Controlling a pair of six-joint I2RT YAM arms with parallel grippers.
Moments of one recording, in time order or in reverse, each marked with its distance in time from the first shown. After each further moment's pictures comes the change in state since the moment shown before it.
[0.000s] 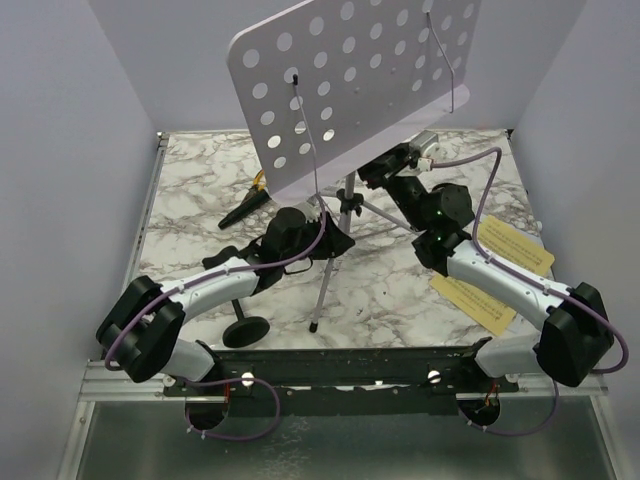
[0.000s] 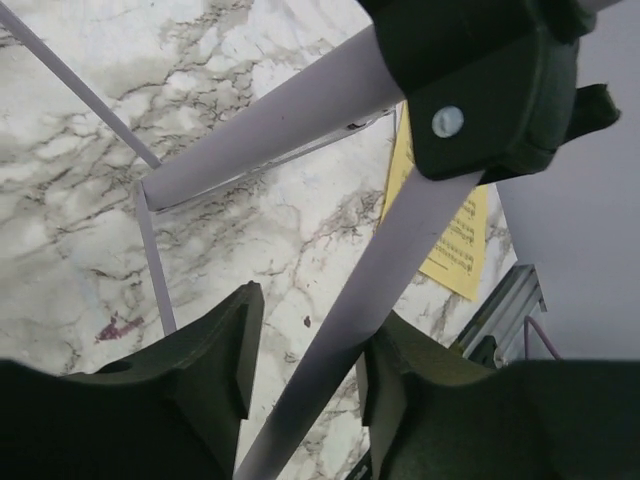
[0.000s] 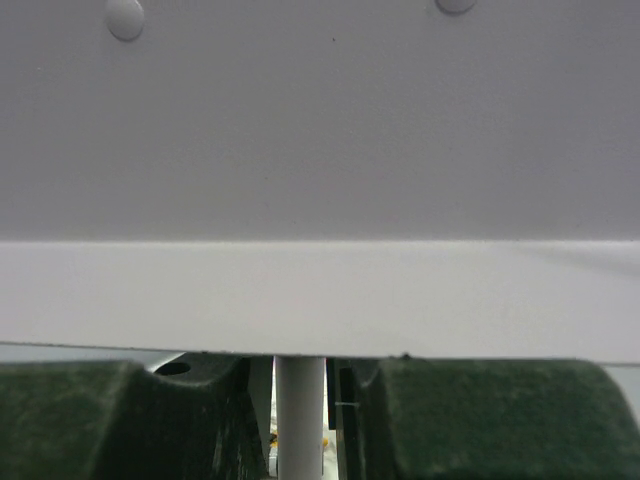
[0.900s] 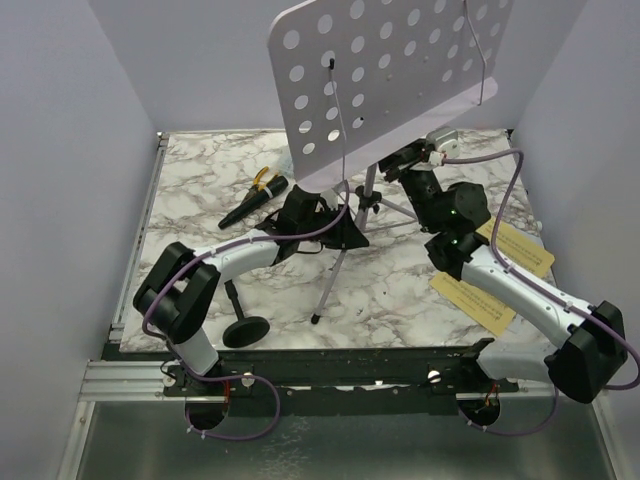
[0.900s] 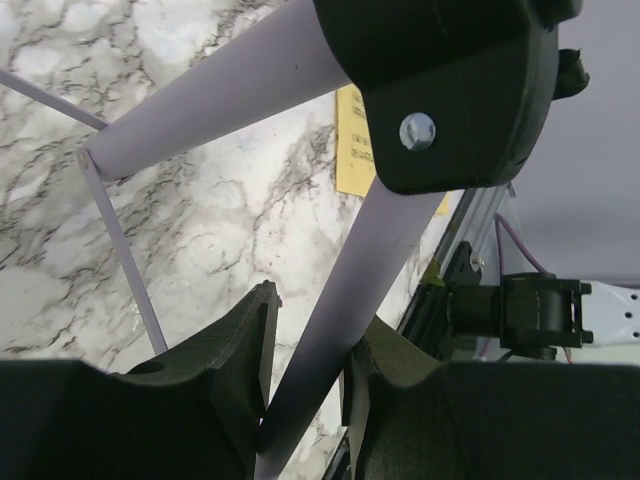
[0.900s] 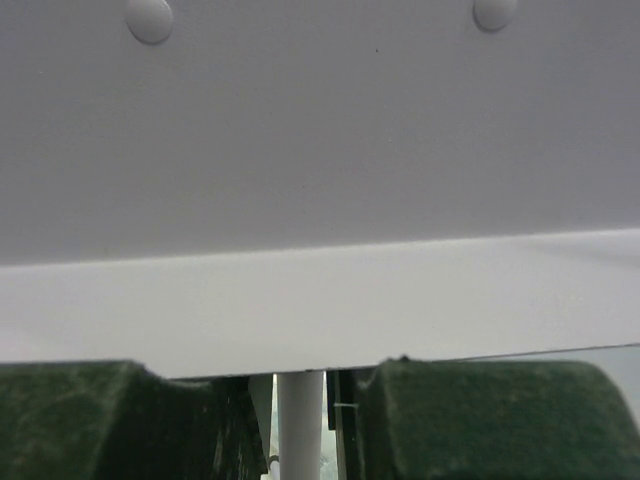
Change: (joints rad) left arm 0.083 0.267 0.218 -0.068 0.361 0.106; right arm -0.006 -0.067 0.040 -0.155 0.171 -0.104
